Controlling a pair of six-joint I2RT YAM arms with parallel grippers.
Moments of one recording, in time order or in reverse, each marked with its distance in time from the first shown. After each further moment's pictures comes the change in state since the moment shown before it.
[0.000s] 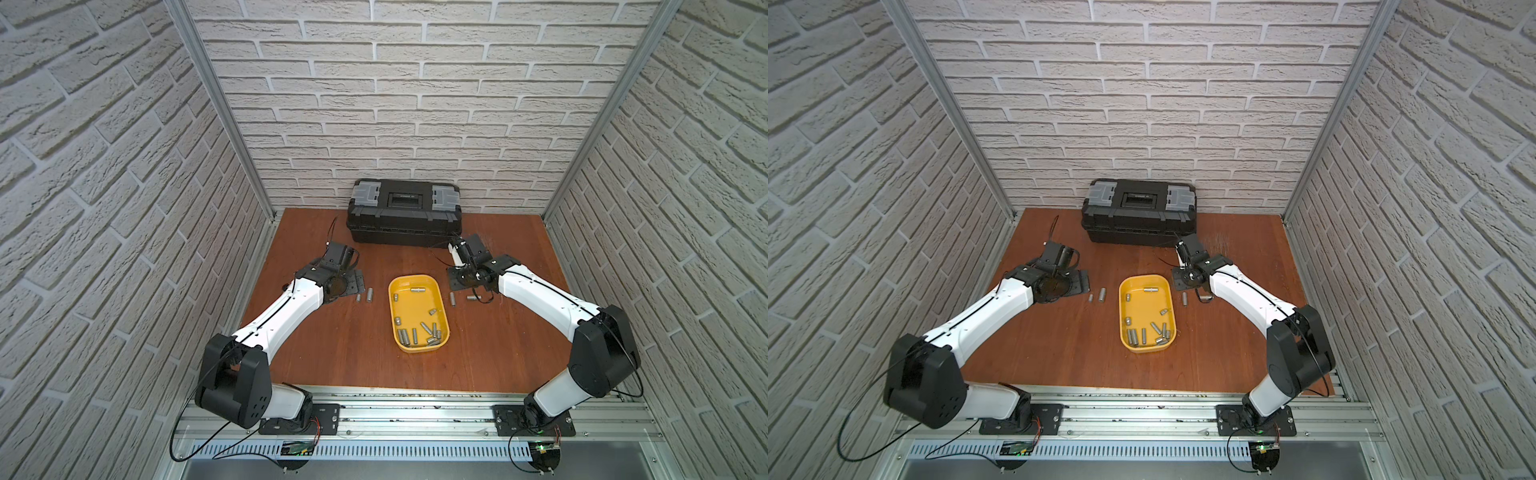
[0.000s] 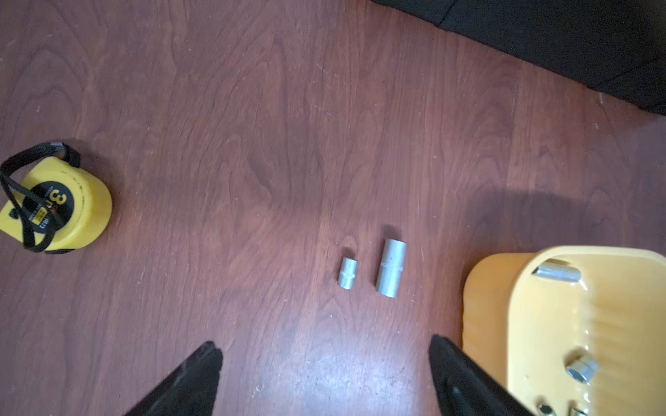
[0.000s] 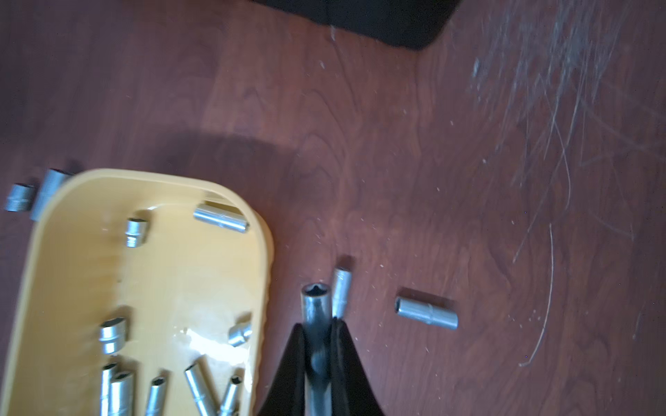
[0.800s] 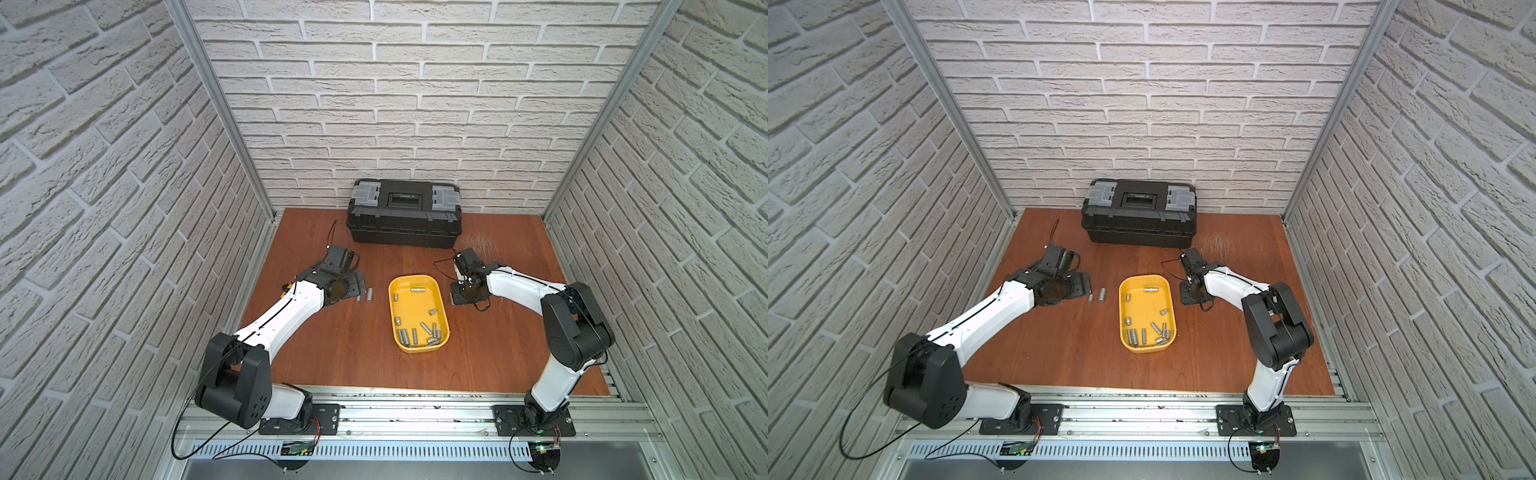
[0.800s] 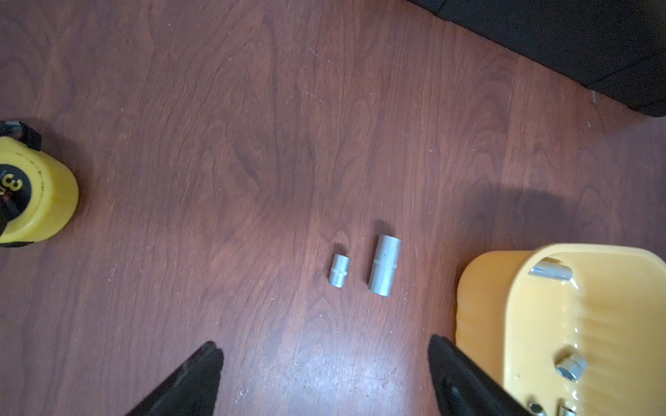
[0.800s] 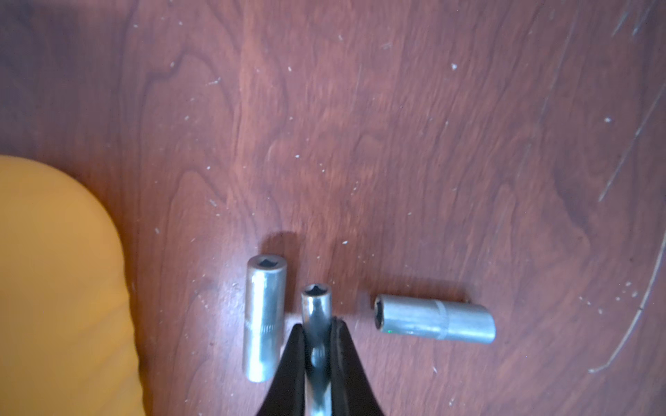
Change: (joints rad) left arm 0.000 0.000 -0.044 0.045 0.033 -0.028; right arm -0.075 0.186 -0.073 0.056 -0.001 0.053
